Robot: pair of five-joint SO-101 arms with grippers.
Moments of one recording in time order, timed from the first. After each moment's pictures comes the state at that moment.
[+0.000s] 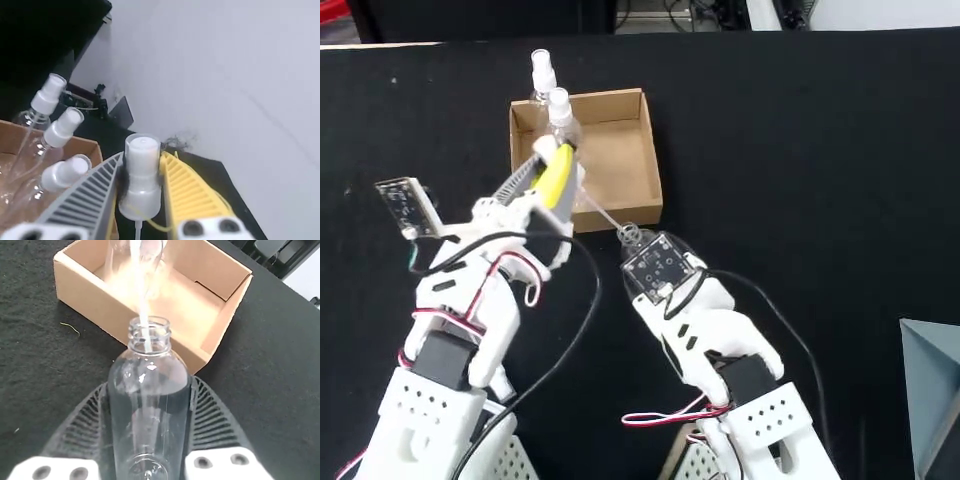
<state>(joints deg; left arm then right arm) 15.7 -72.8 62.5 17.9 33.7 -24.4 -81.7 88.7 33.0 21.0</state>
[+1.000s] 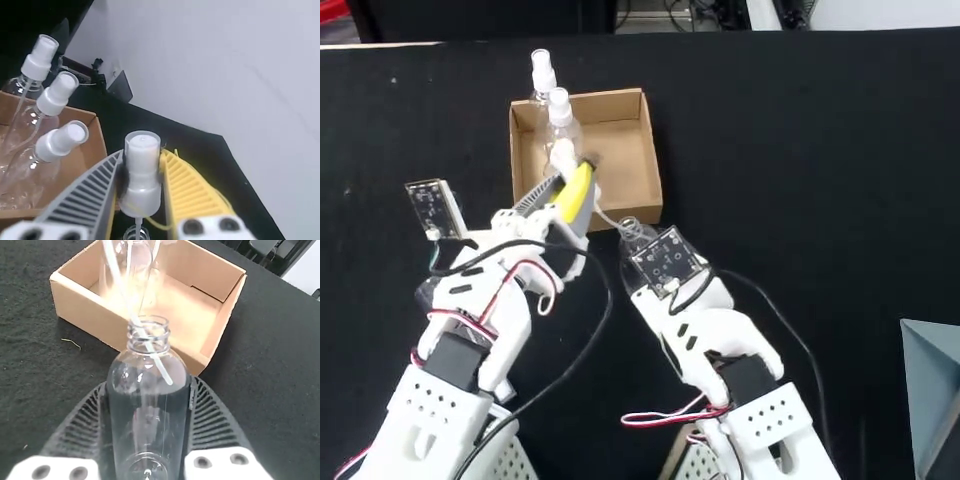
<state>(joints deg) 19.4 -72.8 66.6 17.8 33.8 -24.6 -81.7 88.7 31.1 16.1</state>
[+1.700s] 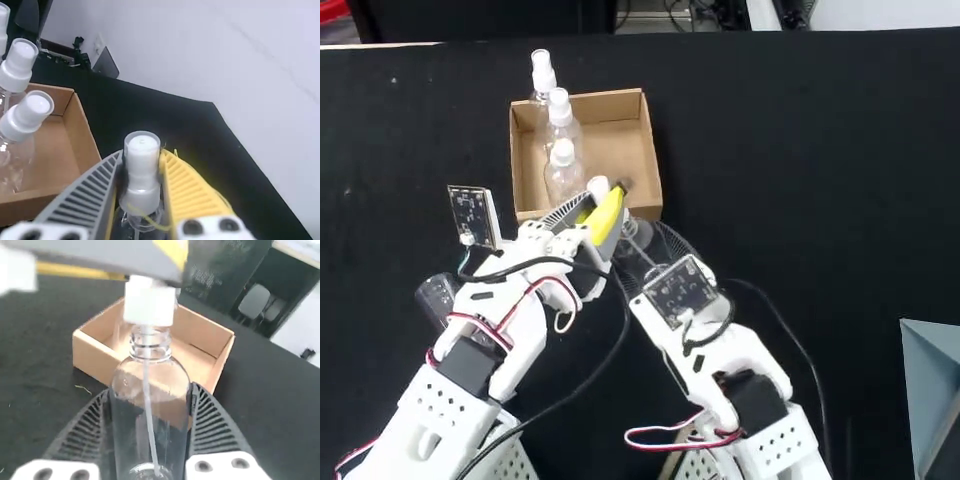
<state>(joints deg) 25.8 -72.8 69.1 17.6 29.7 -27.6 -101.8 91.3 37.5 16.1</state>
